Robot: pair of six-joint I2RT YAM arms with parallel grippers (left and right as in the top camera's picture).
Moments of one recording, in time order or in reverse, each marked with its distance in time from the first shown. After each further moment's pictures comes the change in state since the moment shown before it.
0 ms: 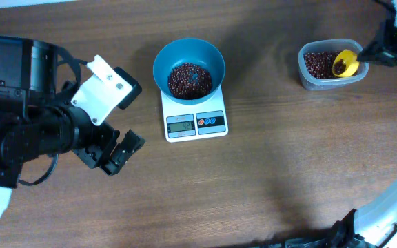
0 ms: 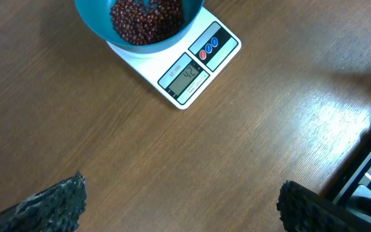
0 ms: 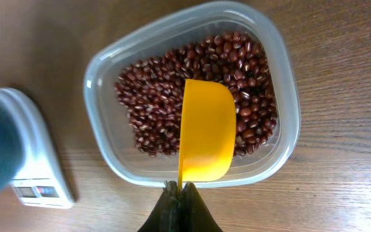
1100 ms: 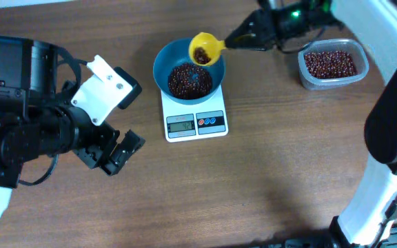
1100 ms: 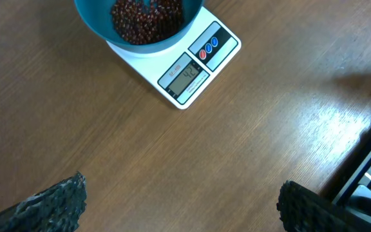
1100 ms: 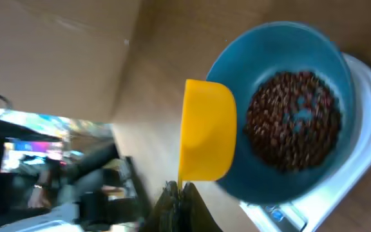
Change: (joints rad) left arm 0.000 0.000 0.000 0.000 0.000 0.000; right arm 0.593 0.000 0.006 0.135 -0.591 0.033
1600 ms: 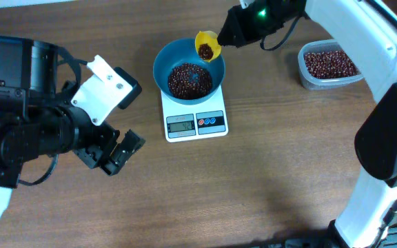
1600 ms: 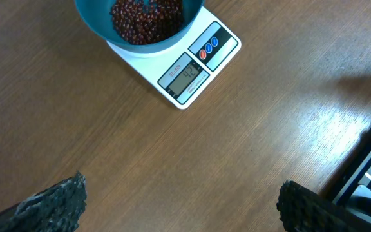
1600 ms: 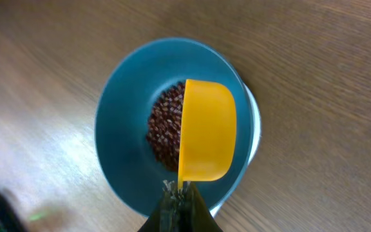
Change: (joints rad) left arm 0.000 0.000 0.000 0.000 0.000 0.000; right arm 0.150 -0.045 0.065 0.061 0.555 0.014
